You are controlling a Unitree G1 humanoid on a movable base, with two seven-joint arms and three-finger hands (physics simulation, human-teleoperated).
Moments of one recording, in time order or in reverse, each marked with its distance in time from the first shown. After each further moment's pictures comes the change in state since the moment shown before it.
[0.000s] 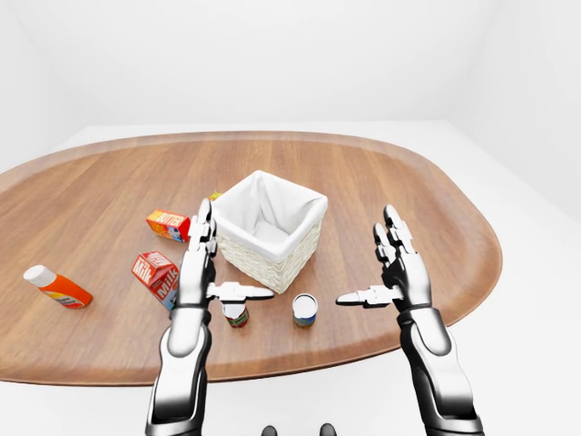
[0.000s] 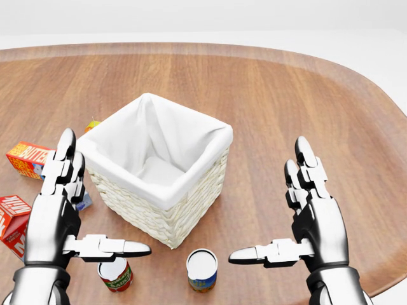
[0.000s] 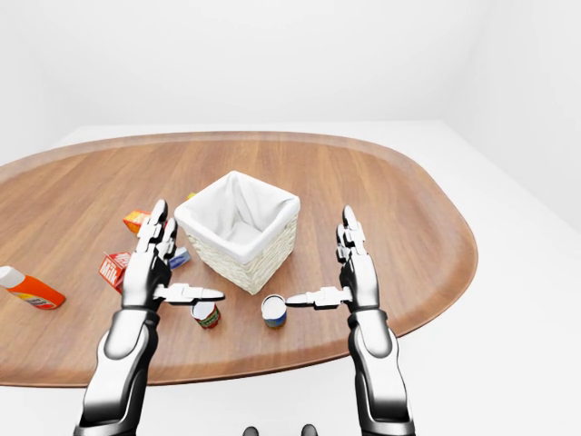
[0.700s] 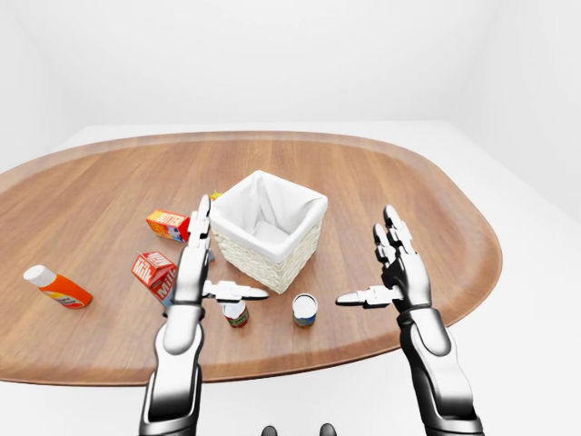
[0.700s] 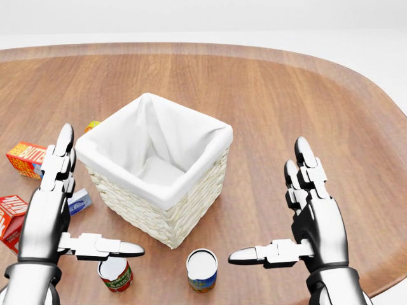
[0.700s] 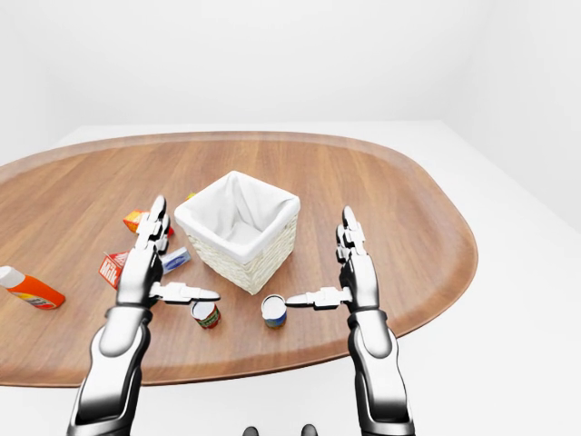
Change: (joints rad) left arm -0.016 0.023 0.021 -0.011 0.161 0.000 -0.035; right arm 0.003 0.001 0.002 -0.001 -0.001 0.000 -0.001
